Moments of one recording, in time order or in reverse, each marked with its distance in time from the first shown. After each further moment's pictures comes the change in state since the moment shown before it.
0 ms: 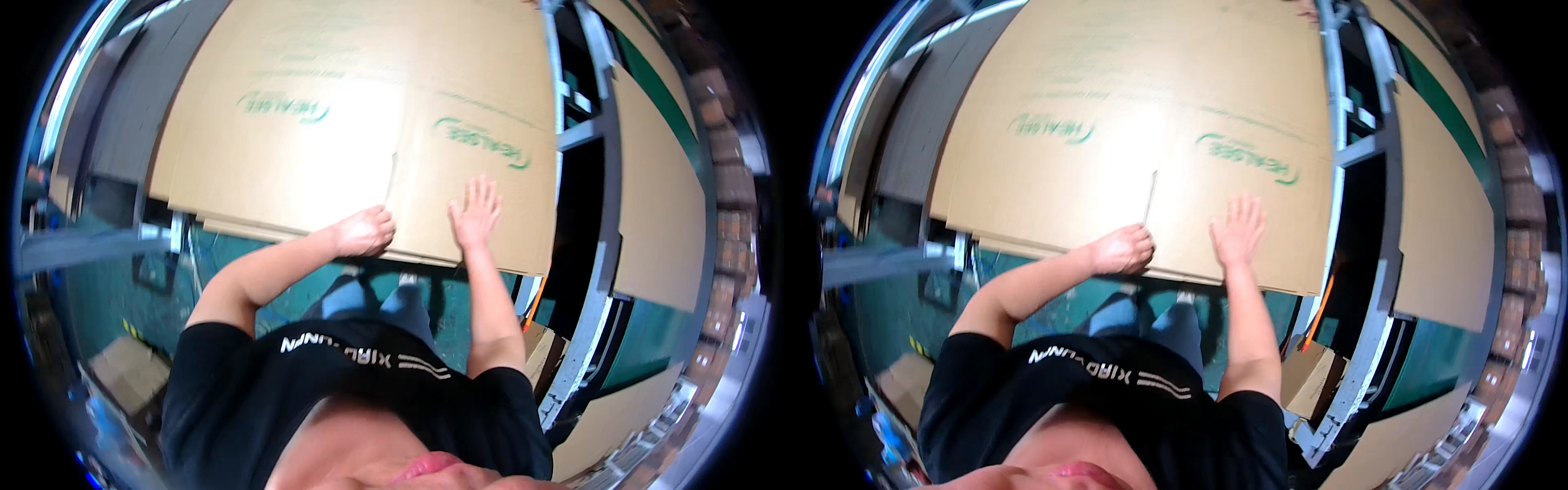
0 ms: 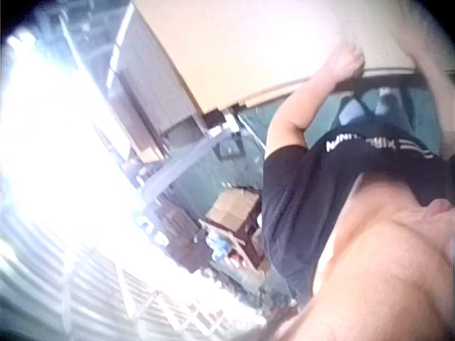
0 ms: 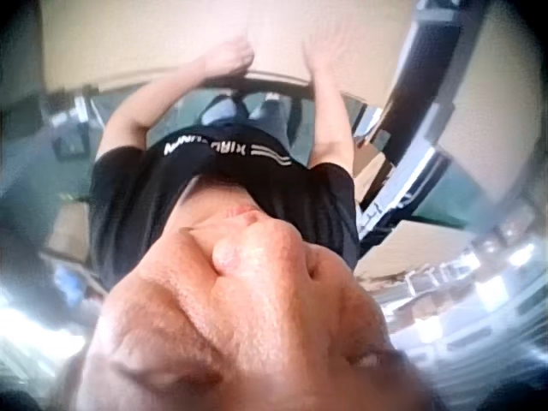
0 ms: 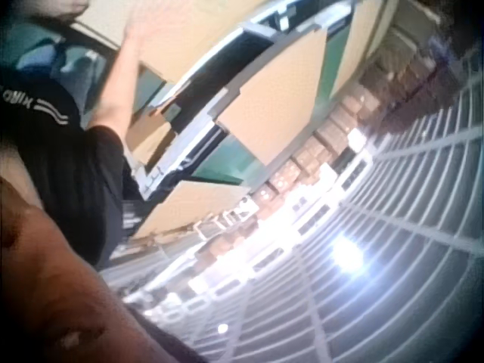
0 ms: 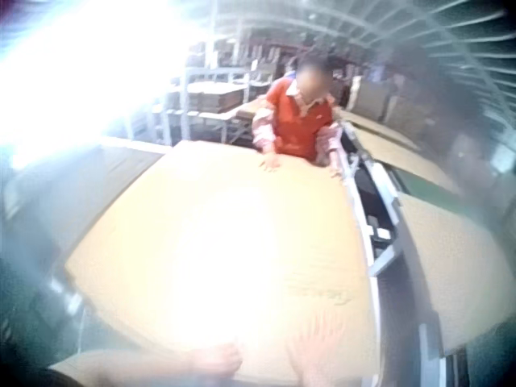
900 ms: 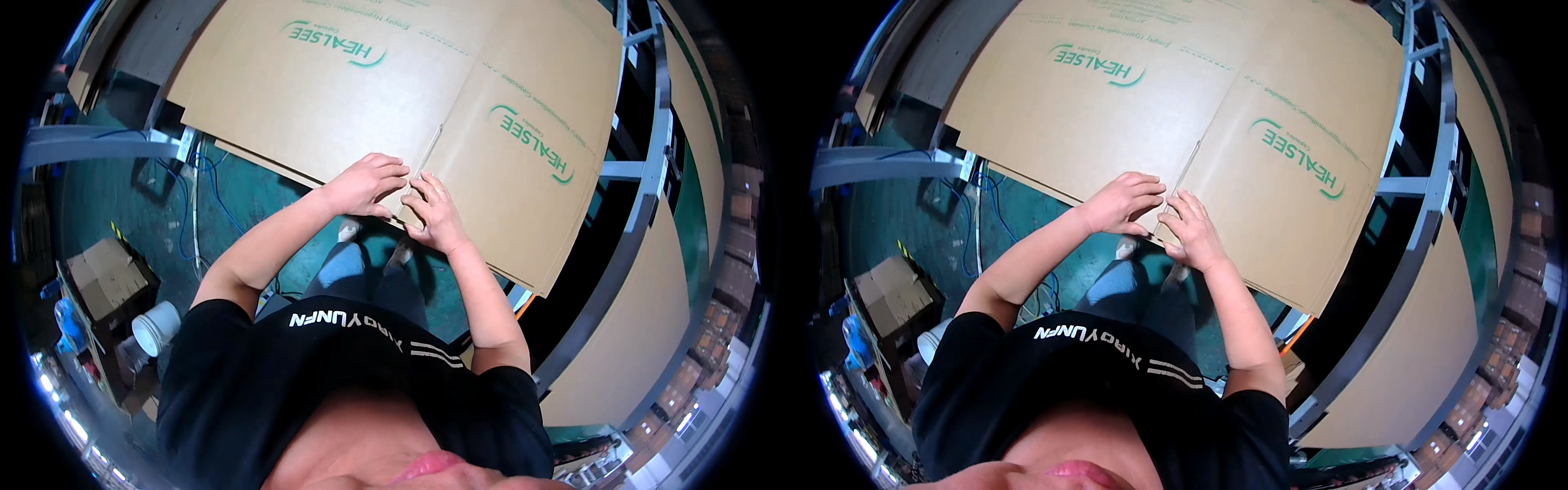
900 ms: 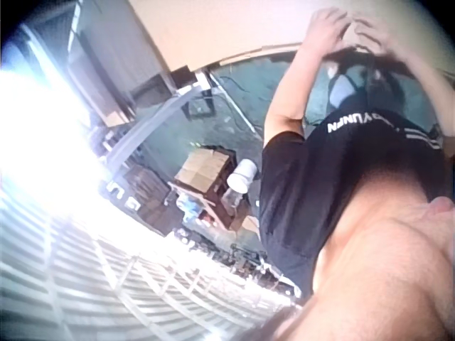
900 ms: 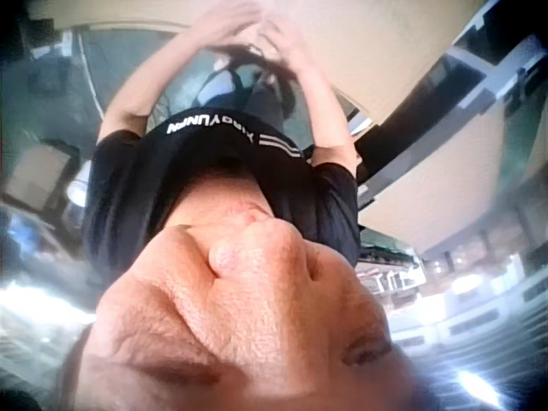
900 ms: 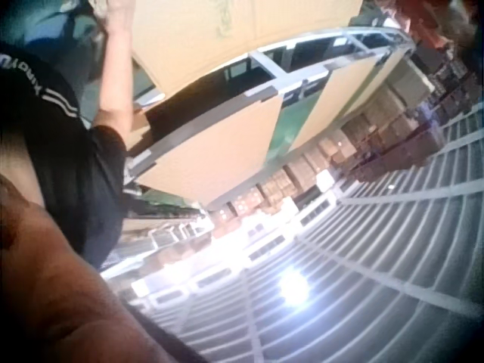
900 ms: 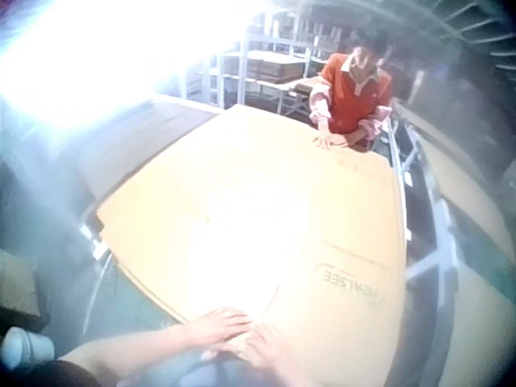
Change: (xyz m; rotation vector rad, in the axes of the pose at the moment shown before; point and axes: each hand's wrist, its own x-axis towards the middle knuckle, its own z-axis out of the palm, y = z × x) left_hand -0.041 -0.002 -0.008 -0.281 0.107 -0.519; right_hand -0.006 -0.093 -0.020 0.683 -0.259 -0.789
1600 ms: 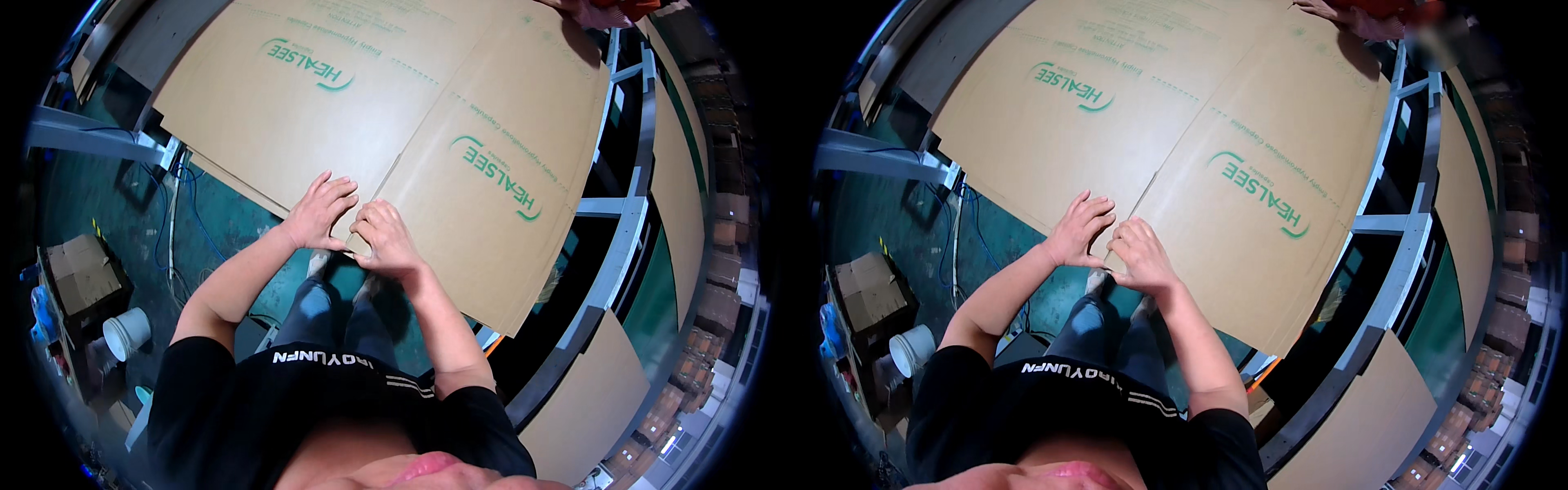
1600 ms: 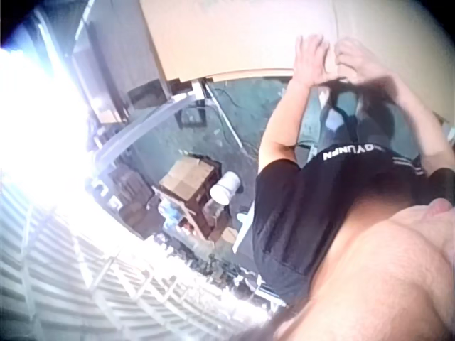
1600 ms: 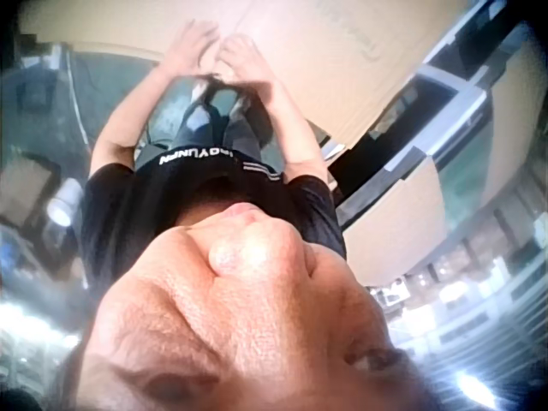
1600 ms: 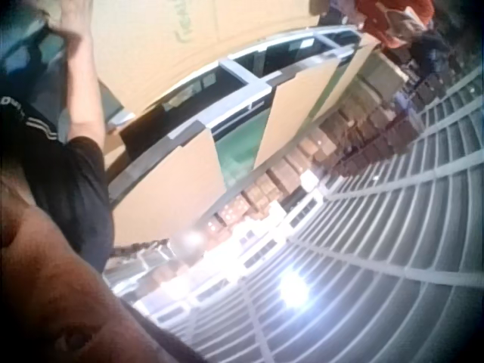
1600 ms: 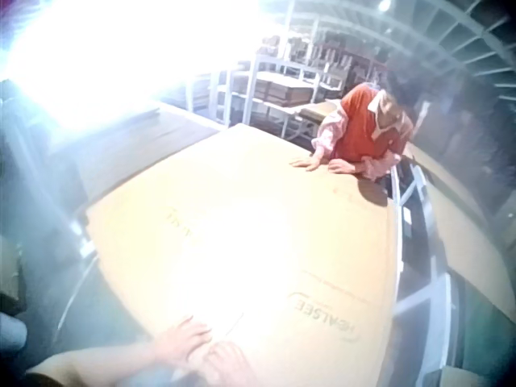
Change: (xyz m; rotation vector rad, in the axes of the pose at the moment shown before) left_hand -0.001 0.010 0.023 0.150 0.209 -0.250; right_hand 0.035 0.004 -0.031 0.113 -0.105 -0.189
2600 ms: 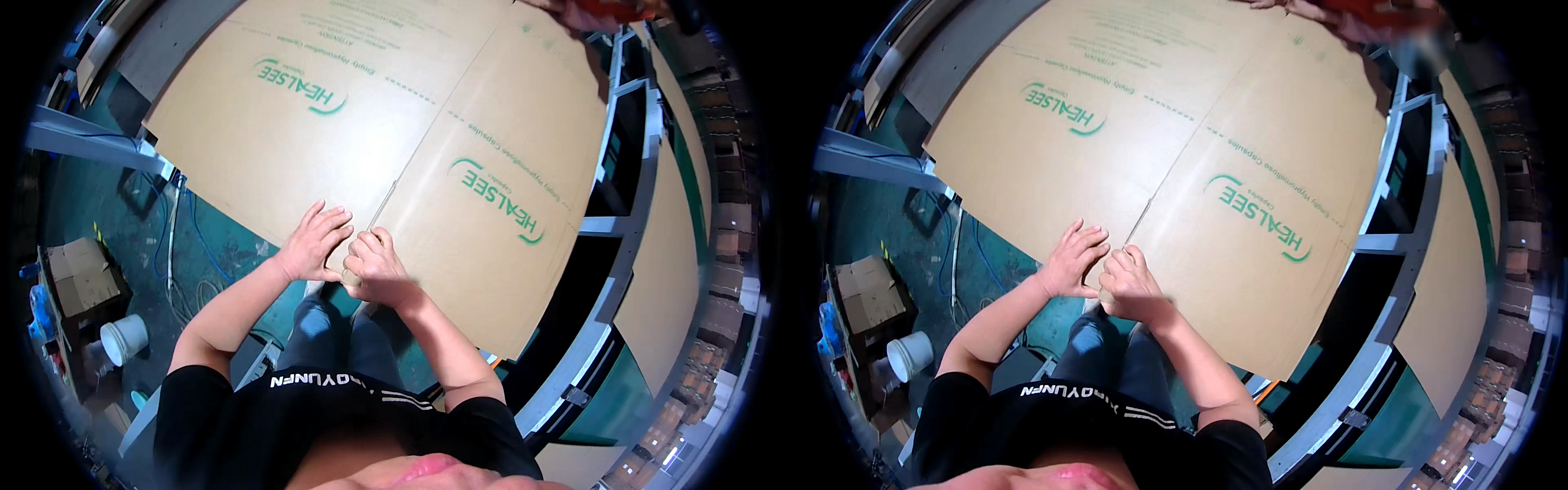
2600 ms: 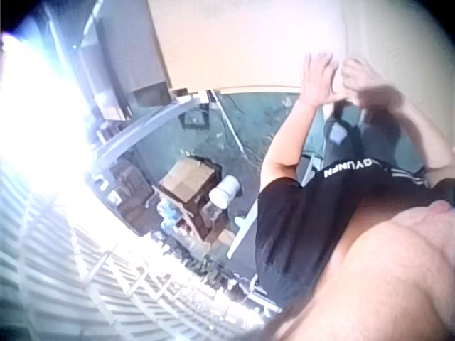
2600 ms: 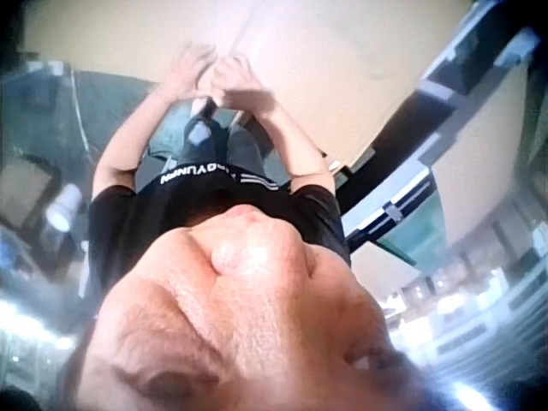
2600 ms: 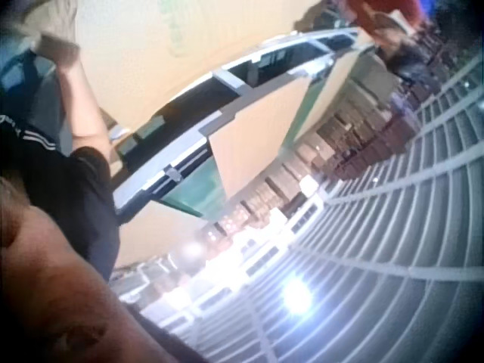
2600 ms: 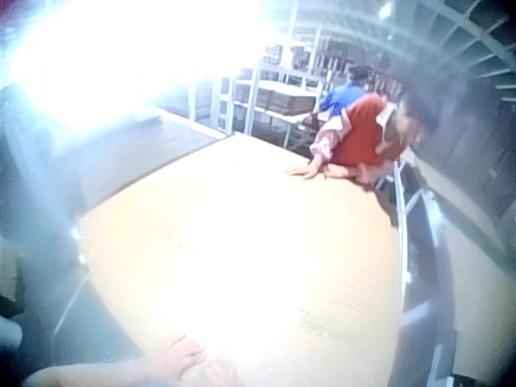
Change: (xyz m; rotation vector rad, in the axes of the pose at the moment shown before) left_hand 0.043 -0.011 -0.017 0.008 -0.019 -0.050; right_hand 0.043 0.027 -0.037 -0.075 -0.035 -0.114
